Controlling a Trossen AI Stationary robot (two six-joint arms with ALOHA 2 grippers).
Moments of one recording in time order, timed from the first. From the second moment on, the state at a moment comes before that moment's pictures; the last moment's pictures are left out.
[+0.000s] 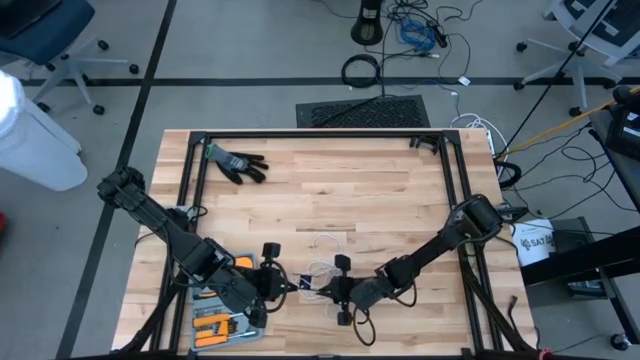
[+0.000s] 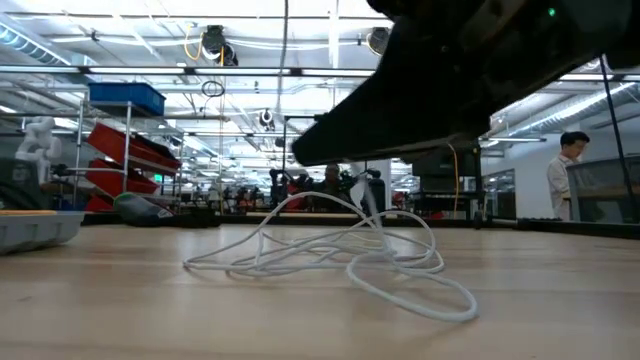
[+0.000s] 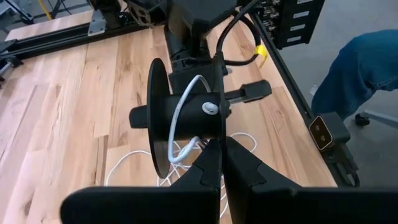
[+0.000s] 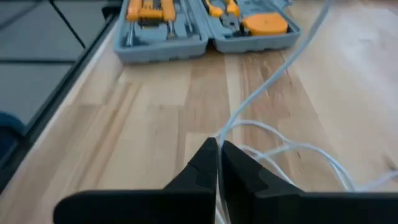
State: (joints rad) left arm -0.66 1.49 1.27 -0.45 -0.45 -0.20; right arm 0.53 1.99 1.00 0.49 0.44 0.30
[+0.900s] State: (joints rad) left arm -0.65 1.49 1.27 -0.49 -0.45 -0.23; right arm 0.72 1.48 1.16 -0.15 0.48 0.17
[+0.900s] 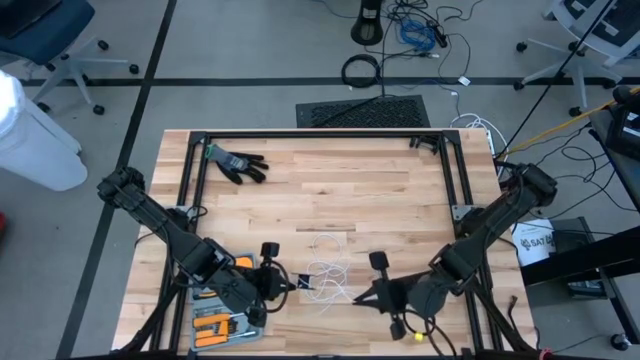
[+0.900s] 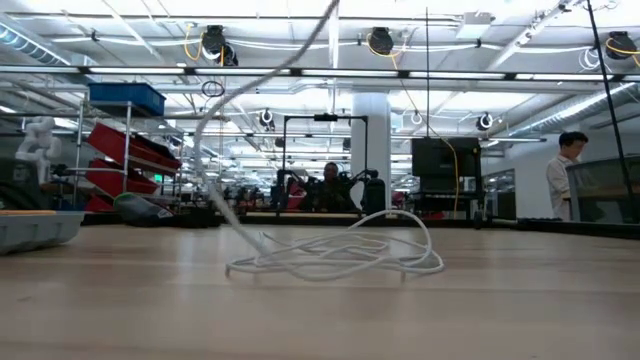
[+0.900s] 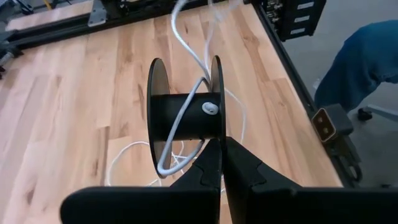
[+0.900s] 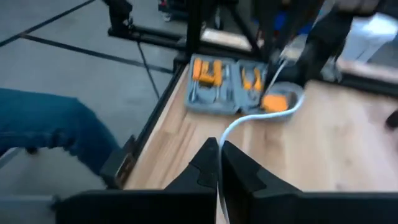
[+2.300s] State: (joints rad) left arm -0.65 1.55 1.27 -0.03 -0.19 0.25; right arm 0.53 1.71 1.25 0.06 0.33 0.01
